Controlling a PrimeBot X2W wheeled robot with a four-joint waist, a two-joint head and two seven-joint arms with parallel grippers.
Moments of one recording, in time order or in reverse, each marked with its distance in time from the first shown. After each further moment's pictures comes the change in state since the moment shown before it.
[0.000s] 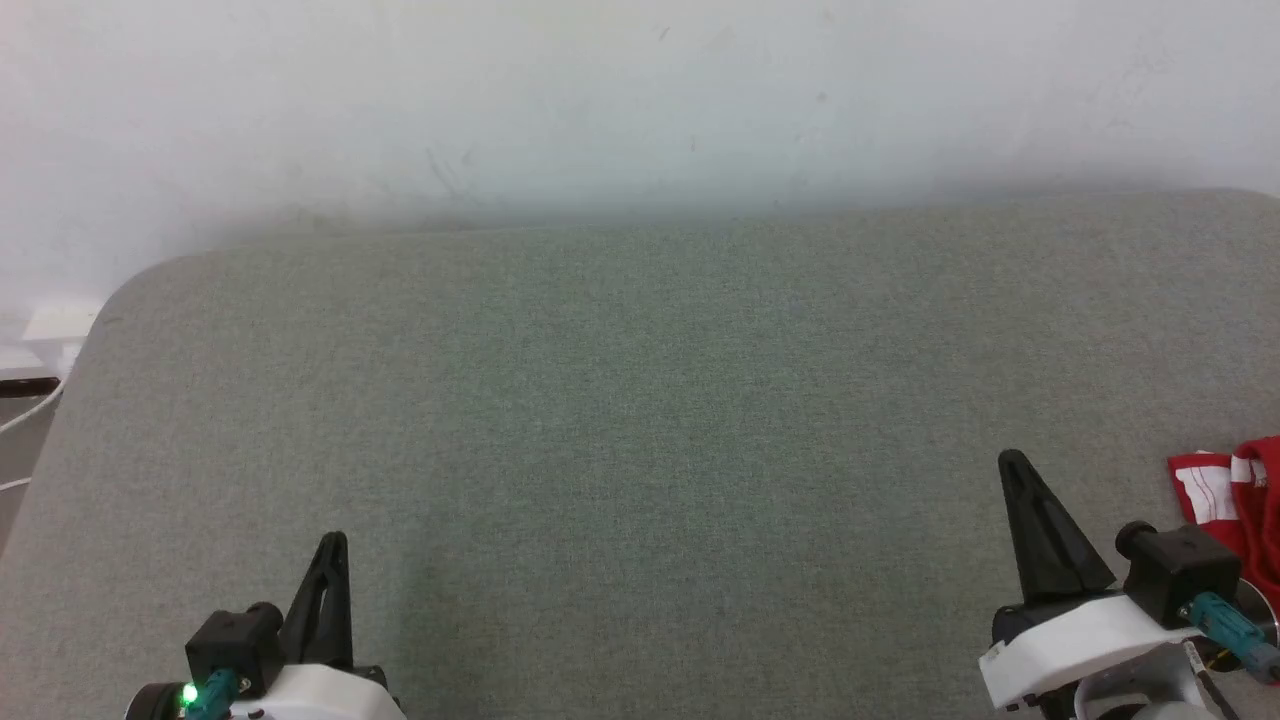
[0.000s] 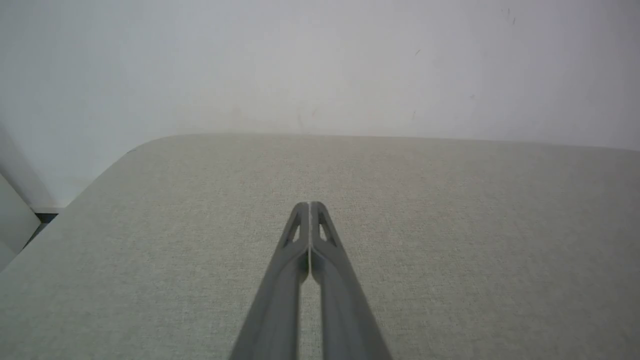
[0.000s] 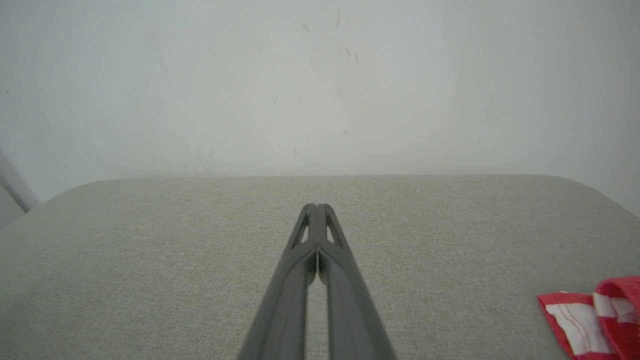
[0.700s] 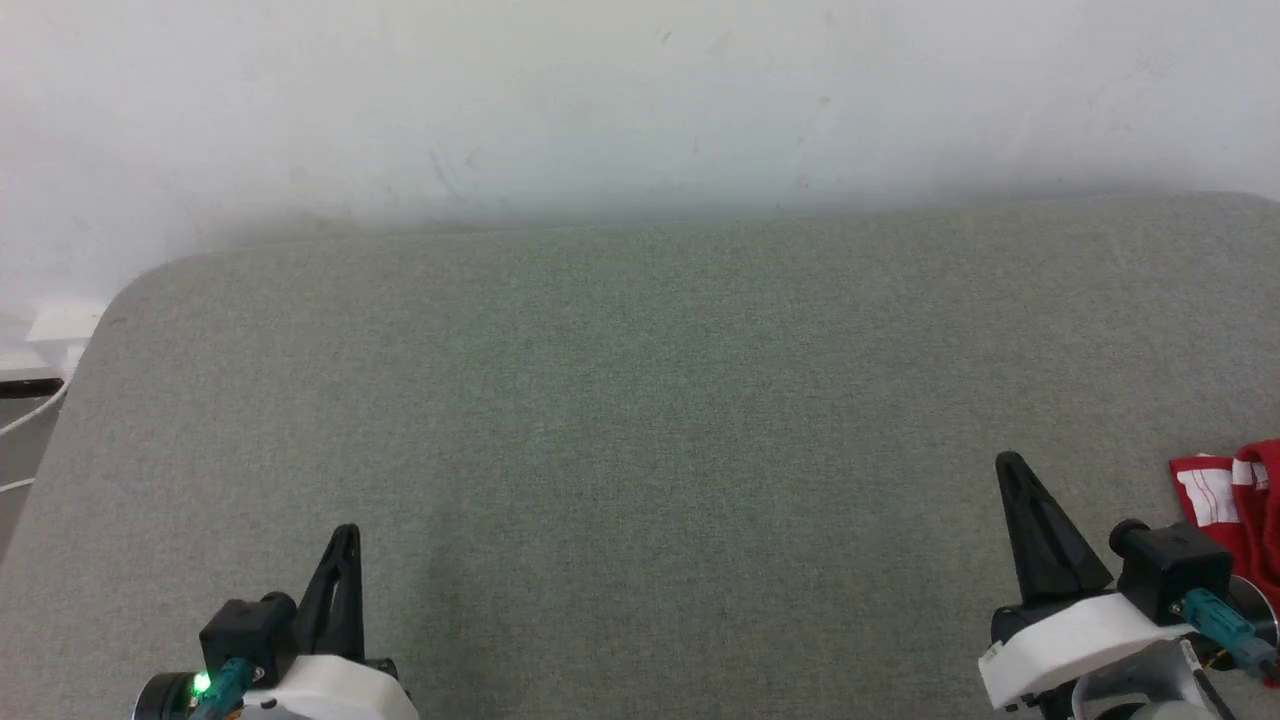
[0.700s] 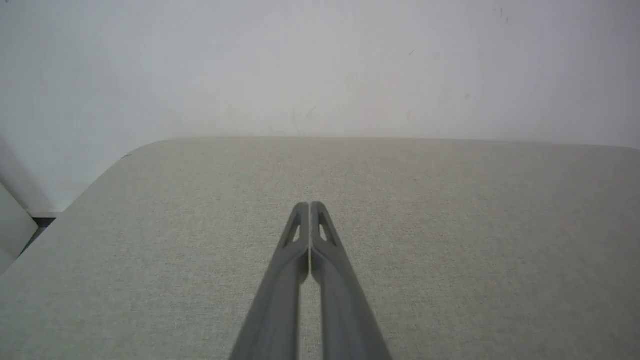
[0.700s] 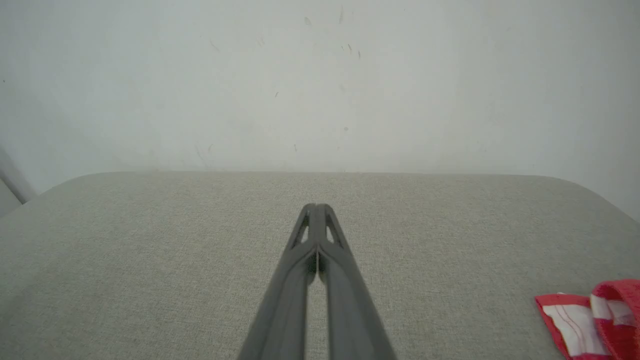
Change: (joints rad) left arm 0.000 -0.017 -0.001 -0.033 0.027 0.000 0.043; right arm -0.001 0.000 0.000 0.000 -0.021 0.000 0.018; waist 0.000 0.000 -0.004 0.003
